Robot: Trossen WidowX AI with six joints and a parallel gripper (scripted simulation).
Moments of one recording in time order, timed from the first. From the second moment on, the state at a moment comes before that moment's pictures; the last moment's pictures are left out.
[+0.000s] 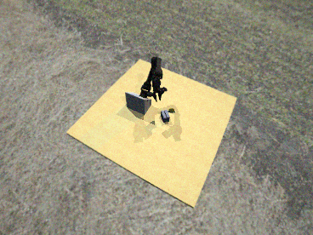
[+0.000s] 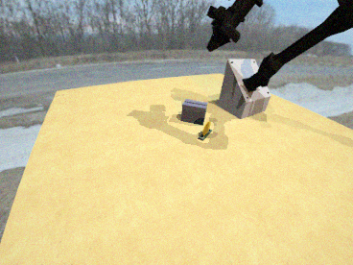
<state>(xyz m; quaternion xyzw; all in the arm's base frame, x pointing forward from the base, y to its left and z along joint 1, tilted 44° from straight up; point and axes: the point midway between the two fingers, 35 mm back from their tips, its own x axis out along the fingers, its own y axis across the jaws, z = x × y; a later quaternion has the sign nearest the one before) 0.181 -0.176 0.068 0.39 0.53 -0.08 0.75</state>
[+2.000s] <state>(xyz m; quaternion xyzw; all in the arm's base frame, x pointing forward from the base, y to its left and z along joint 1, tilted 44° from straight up) 0.309 0.070 0.011 0.14 0.58 0.37 0.72</state>
